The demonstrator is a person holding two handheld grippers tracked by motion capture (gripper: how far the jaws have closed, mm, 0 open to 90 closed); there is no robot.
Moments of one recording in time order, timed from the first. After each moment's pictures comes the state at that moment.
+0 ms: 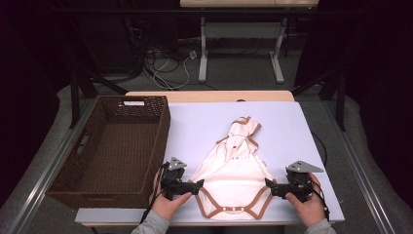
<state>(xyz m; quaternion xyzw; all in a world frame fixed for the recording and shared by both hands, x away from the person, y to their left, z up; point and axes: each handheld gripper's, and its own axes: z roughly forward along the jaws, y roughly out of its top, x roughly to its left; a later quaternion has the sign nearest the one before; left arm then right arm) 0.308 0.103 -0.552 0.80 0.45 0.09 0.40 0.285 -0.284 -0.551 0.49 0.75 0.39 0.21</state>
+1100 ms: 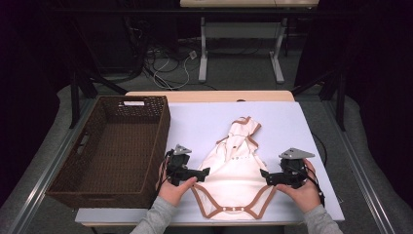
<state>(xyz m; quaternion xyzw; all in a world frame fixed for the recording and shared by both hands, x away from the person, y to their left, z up) 0.342 0.085 -0.527 0.79 0.45 0.07 0.41 0.316 -0.270 -0.529 0.46 0.78 0.37 0.22</state>
